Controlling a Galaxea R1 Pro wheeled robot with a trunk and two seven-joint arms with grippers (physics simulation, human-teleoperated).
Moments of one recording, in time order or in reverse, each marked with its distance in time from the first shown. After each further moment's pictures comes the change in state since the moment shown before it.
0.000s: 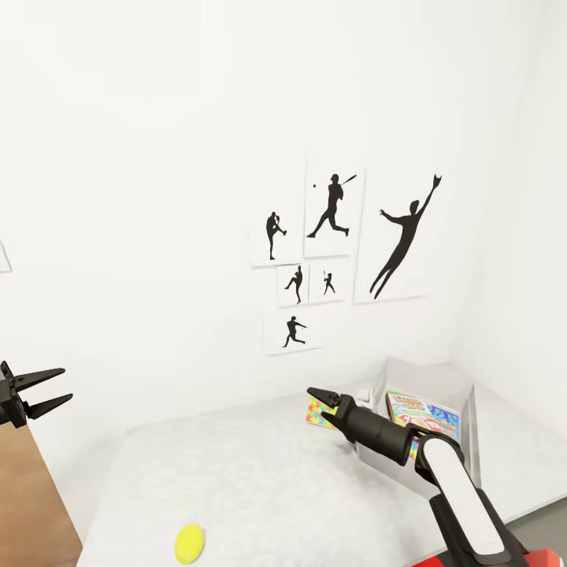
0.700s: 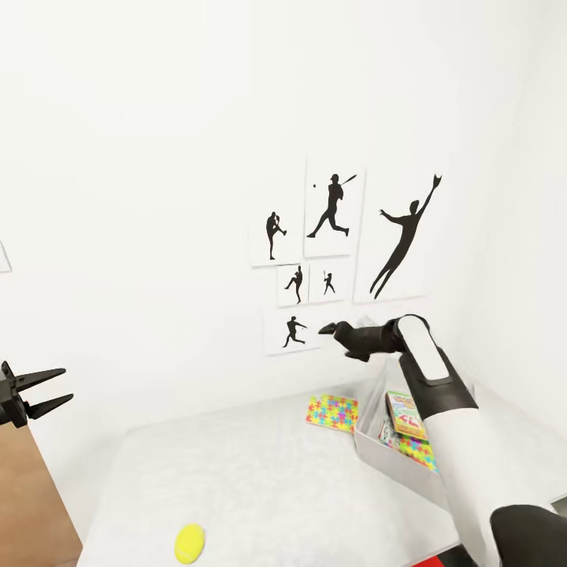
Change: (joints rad) left arm 0.000 -0.002 -0.003 0.000 0.001 -0.001 0.000; right arm -0.612 0.018 -0.004 0.458 0.004 0.120 -0.547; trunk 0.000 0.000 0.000
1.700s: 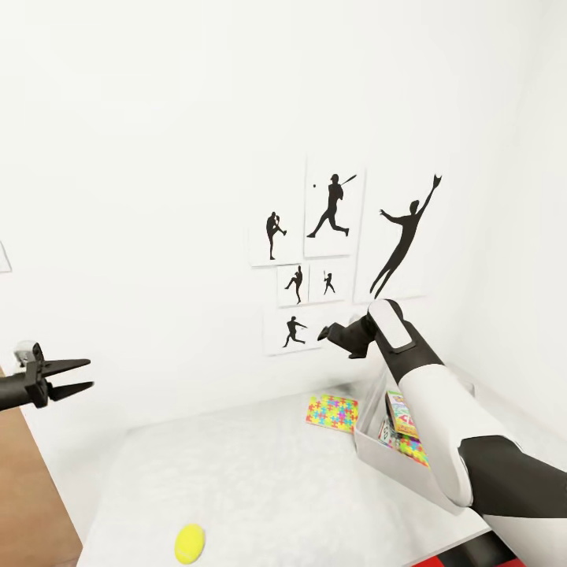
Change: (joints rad) left arm 0.000 -0.015 -0.146 -0.241 0.011 0.084 -0.001; right arm -0.206 0.074 0.004 0.381 0.241 -0.007 -0.030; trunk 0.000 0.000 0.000
